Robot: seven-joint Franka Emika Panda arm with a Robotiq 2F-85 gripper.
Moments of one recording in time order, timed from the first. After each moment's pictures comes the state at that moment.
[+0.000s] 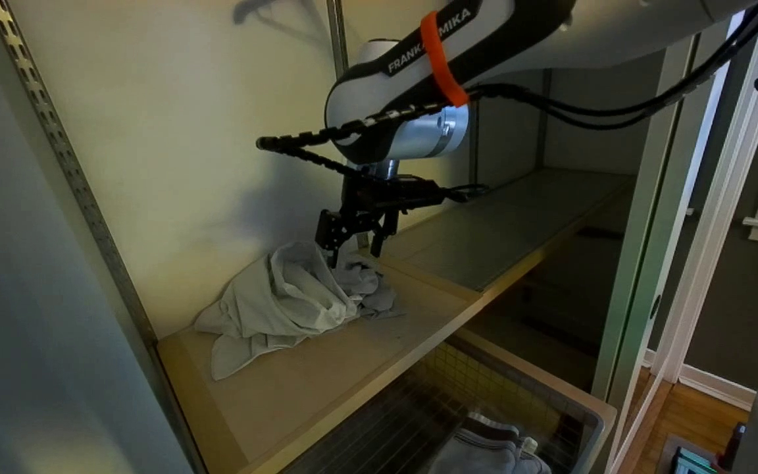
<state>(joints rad) 0.02 -0.19 0.00 -2.18 0.15 2.26 0.04</state>
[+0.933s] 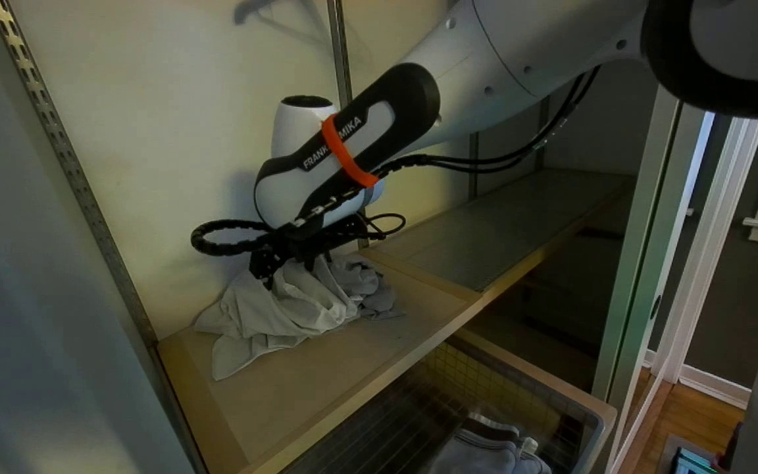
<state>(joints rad) 0.09 0.13 0.08 -1.97 -0.03 2.53 0.12</state>
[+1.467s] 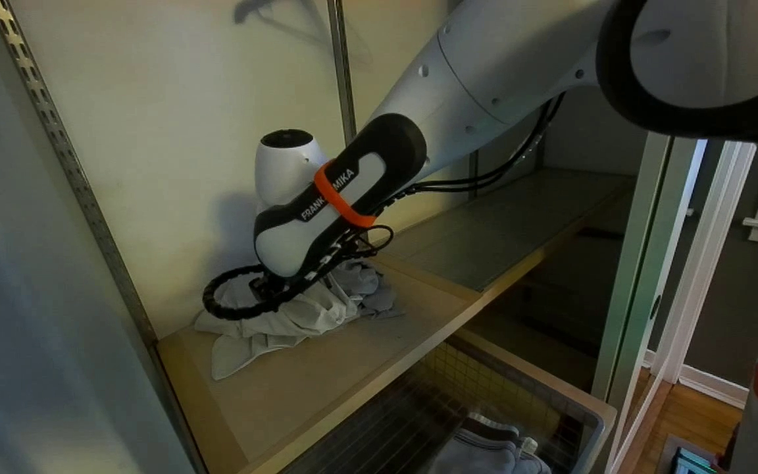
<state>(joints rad) 0.13 0.21 0.08 -1.97 -0.20 2.60 0.12</state>
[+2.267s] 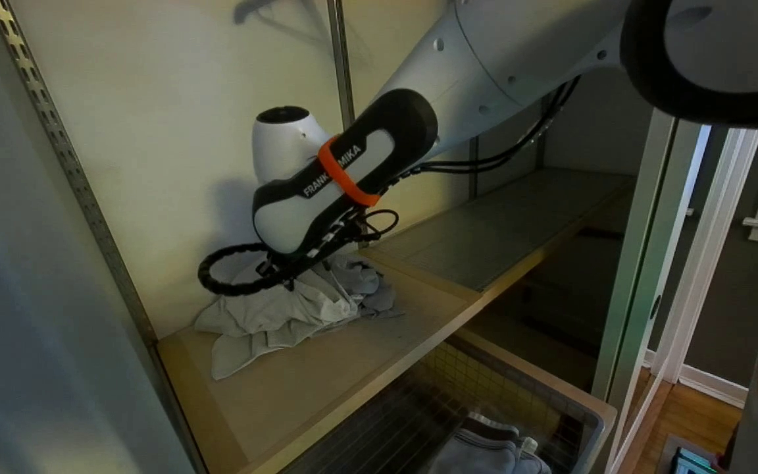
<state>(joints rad) 0.13 0.16 0.06 -1.95 -0.23 2.50 0.20</state>
